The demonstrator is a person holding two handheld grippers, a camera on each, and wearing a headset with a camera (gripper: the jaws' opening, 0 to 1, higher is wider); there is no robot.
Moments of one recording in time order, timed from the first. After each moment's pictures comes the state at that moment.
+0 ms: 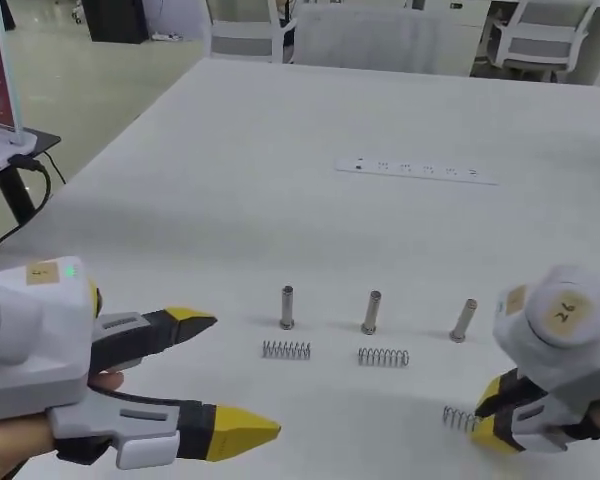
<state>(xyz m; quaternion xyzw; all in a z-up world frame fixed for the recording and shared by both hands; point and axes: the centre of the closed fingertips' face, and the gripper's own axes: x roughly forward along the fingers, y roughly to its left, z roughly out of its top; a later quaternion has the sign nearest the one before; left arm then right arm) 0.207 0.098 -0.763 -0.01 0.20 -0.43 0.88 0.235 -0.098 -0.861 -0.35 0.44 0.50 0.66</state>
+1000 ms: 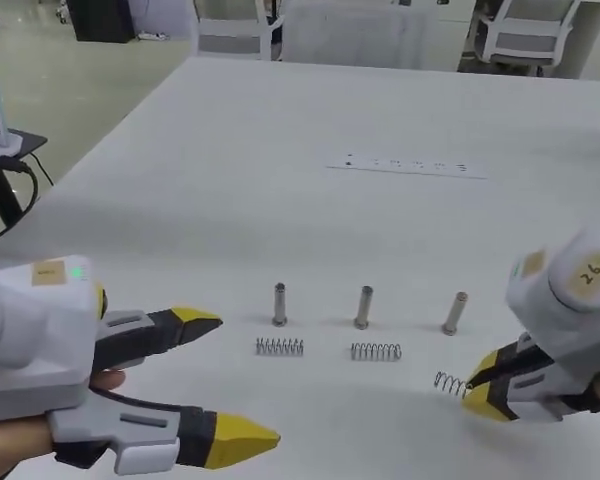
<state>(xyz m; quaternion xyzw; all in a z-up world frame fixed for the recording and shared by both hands) 0.200 0.086 -0.763 0.02 0.21 -0.47 0.86 0.241 -0.089 -0.828 -0.30 0.41 0.49 0.71</state>
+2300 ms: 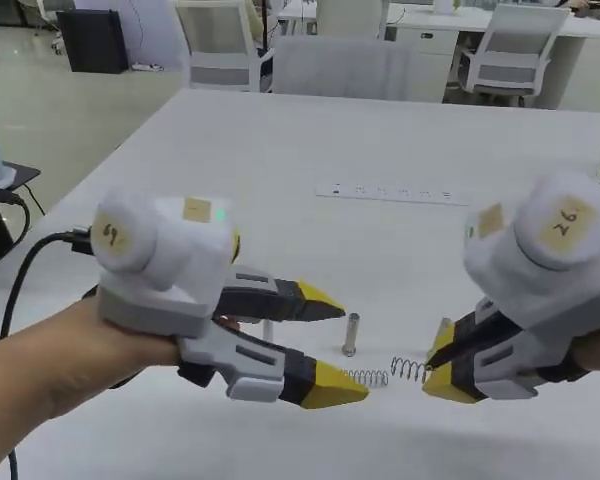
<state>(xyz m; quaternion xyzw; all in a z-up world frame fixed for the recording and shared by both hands) 0.228 -0.005 -0.720 0.10 0.15 -0.61 0.77 0.230 -0.045 -0.761 -0.36 0.36 0.54 0.68</state>
